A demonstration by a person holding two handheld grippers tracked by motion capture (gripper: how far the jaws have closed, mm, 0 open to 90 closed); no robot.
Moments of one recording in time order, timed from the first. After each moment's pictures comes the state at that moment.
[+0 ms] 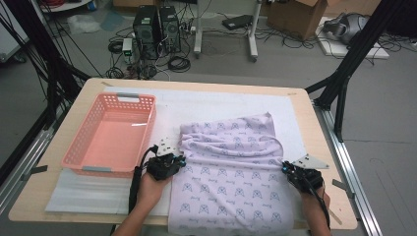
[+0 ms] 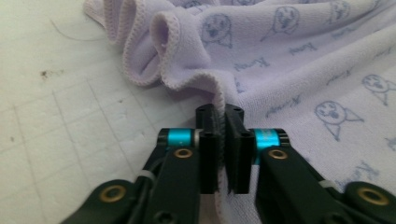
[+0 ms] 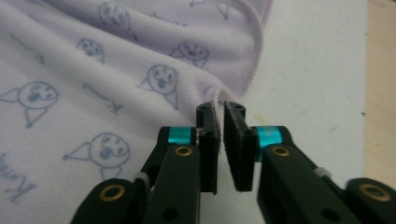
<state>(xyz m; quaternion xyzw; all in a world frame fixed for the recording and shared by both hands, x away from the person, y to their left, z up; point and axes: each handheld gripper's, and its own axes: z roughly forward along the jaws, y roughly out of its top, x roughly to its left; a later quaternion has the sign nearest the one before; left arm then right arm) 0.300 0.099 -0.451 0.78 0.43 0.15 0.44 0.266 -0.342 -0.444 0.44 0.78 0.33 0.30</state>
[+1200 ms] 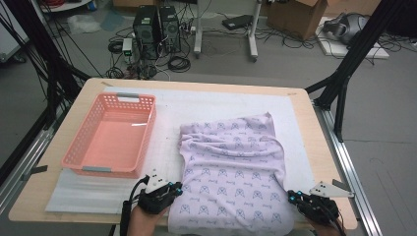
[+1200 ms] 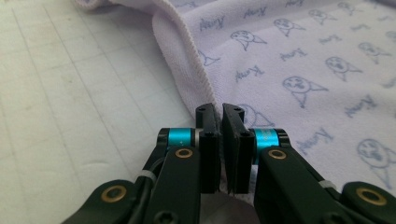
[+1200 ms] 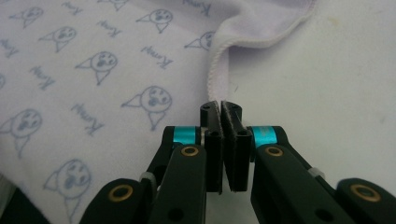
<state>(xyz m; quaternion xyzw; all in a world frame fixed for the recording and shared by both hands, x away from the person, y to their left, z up) 0.216 0.111 -0.459 0.77 0.43 0.12 0.46 0.192 -0.364 -0.450 0.45 0.79 0.38 0.17</state>
